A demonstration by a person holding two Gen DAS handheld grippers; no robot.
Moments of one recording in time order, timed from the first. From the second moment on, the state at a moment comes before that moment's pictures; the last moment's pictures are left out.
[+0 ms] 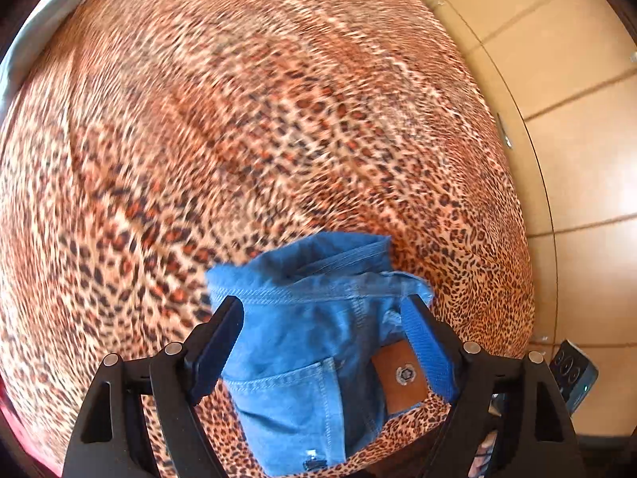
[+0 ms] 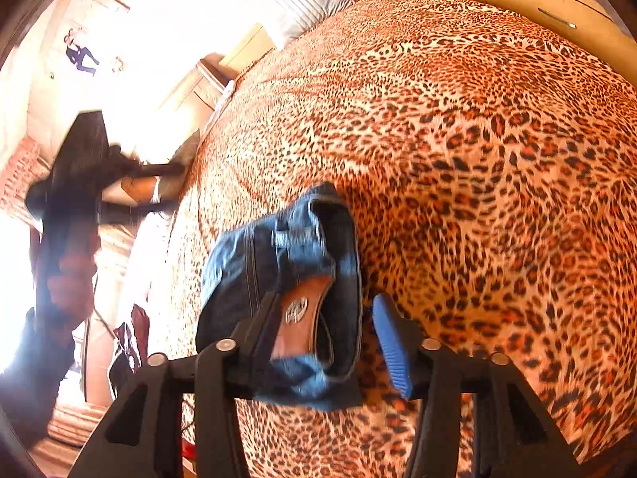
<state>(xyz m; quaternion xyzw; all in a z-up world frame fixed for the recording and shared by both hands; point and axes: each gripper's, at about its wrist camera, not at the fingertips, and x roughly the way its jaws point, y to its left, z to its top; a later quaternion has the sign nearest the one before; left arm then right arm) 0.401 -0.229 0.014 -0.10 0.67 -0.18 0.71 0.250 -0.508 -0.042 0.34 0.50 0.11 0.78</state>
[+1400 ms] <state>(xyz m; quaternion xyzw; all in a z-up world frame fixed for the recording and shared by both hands) 0.286 -0.197 -0.076 -0.12 0.72 -0.14 0.67 0.238 -0.482 -0.065 0.34 0.58 0.19 0.72</state>
